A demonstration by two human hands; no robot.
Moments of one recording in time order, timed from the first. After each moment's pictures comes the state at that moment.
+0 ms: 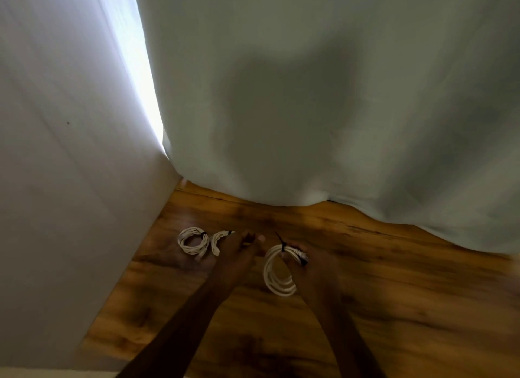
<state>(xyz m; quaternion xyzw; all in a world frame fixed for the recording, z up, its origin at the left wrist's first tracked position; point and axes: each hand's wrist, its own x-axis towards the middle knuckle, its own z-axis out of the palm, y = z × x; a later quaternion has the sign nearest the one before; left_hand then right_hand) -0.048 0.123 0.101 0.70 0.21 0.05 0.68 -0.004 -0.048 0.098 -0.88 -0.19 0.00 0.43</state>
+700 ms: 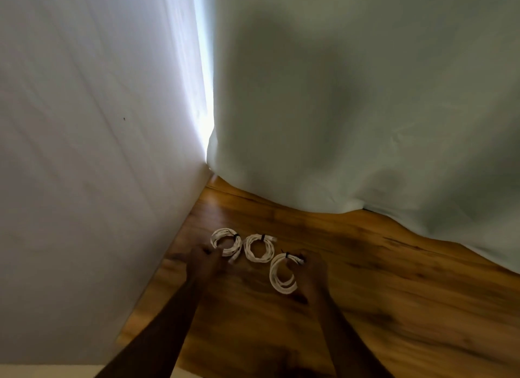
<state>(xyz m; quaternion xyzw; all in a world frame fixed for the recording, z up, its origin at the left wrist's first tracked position) -0.061 0.286 -0.021 0.69 0.49 0.08 0.52 0.029 0.051 -0.003 -0.90 -0.05 0.14 0.41</state>
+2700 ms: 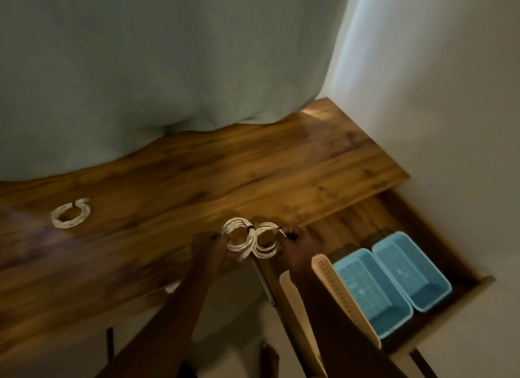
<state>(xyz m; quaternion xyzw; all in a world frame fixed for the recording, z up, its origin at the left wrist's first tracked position) -0.175 -0.168 0.015 0.72 0.26 -0.14 0.62 -0.214 -0.354 -0.013 -0.70 0.35 -0.04 0.62</state>
